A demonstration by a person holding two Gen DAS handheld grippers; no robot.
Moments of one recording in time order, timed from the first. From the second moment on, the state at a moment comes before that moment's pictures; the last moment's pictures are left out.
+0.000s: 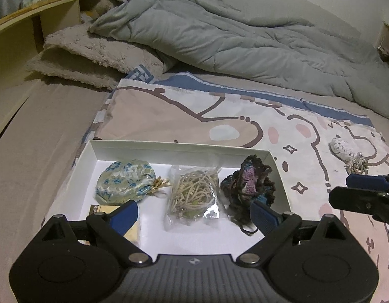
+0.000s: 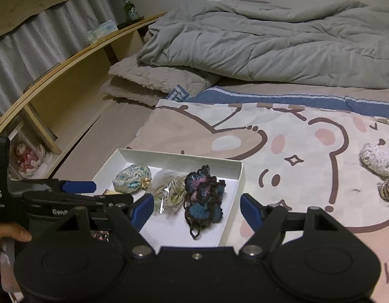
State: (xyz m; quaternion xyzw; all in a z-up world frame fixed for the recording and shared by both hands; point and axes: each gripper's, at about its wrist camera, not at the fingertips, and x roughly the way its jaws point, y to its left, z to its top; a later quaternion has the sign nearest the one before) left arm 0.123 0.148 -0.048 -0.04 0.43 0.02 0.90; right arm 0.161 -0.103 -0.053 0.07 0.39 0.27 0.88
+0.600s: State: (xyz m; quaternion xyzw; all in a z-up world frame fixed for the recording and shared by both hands) left arm 0.081 0.131 -0.019 -0.03 0.40 0.02 0.92; right arm 0.129 -0.129 -0.044 0.05 0.37 0.25 0.90
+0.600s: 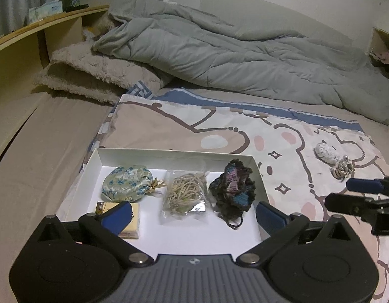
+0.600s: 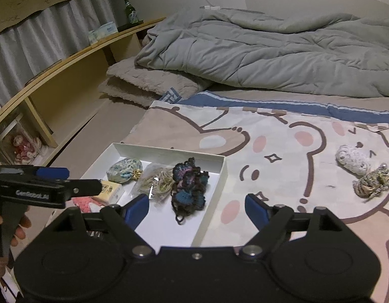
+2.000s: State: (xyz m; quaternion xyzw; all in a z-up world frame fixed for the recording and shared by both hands) left arm 0.105 0.058 -0.025 -0.01 0.40 -0.01 0.92; right arm 0.137 -0.226 -0.049 0.05 0.35 0.14 0.92
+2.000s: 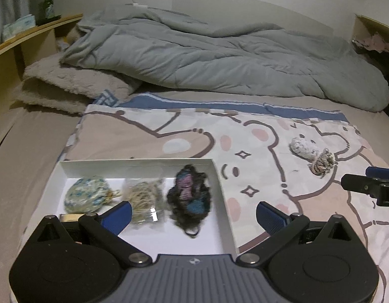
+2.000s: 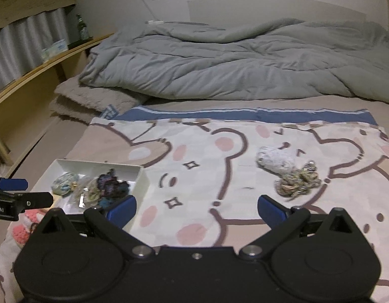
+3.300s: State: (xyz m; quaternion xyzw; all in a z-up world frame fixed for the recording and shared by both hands) left arm 0.165 -0.098 -0.093 0.03 0.39 -0.13 0.91; right arm 0.181 -0.379 -0.100 0.25 0.42 -0.03 0.87
